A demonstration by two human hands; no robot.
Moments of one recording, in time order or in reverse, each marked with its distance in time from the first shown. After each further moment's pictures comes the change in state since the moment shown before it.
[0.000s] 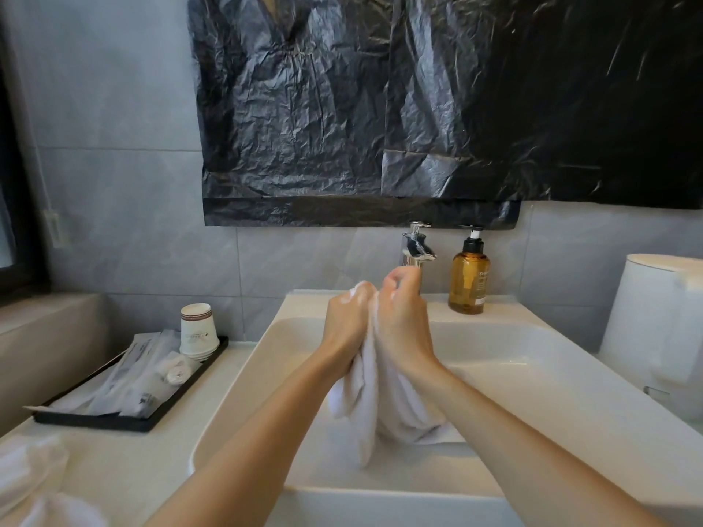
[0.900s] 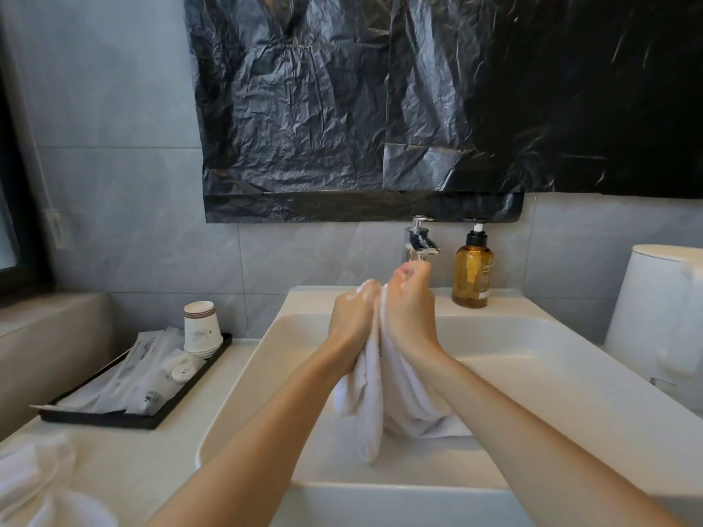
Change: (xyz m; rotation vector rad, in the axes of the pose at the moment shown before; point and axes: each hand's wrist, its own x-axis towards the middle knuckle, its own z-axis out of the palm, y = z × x) left_hand 0.001 -0.001 -0.001 0.001 -0.050 -0.102; right_hand 0.006 0.000 0.002 0.048 0.028 0.036
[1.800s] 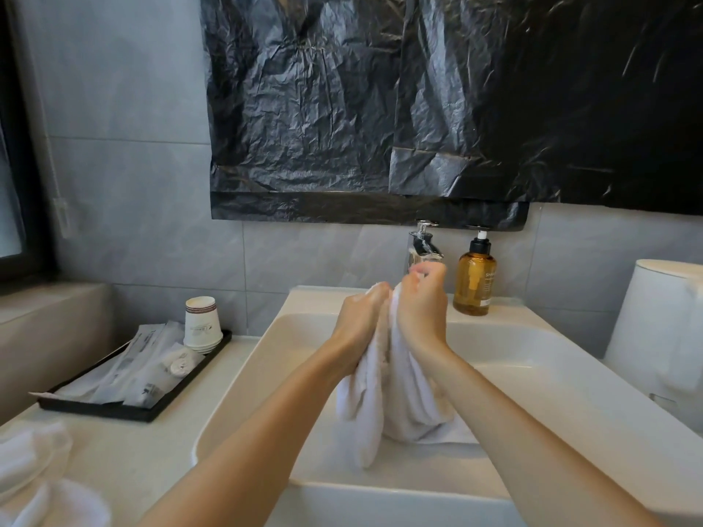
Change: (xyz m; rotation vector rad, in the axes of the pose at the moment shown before) left_hand -0.007 0.005 0.003 -0.079 -0.061 -0.025; right_hand 0.009 0.001 -0.007 0.044 0.065 -0.013
